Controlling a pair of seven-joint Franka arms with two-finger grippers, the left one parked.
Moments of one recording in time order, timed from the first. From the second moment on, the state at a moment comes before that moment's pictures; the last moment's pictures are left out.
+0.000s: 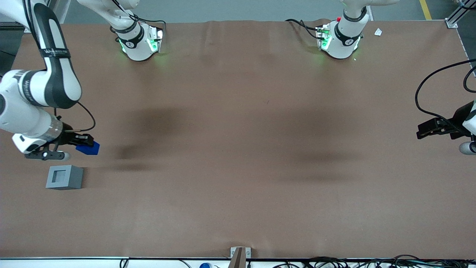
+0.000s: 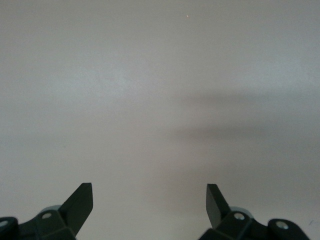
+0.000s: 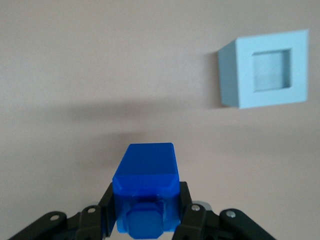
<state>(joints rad) -0.09 0.22 -0.02 -1.92 -0.02 2.13 -0.07</state>
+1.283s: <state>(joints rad) -0.21 0.46 -0.10 -1.53 -0.01 1.98 -0.22</state>
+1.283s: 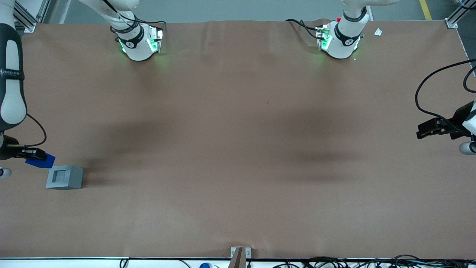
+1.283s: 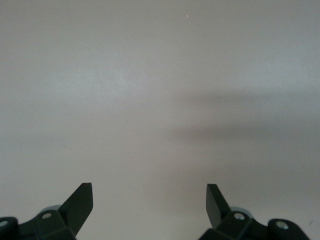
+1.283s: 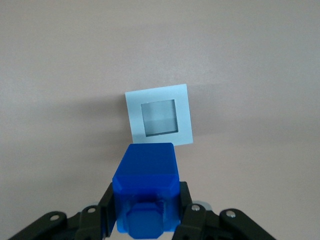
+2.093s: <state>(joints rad) -0.20 0.64 -0.12 -1.38 0.06 1.96 -0.23</state>
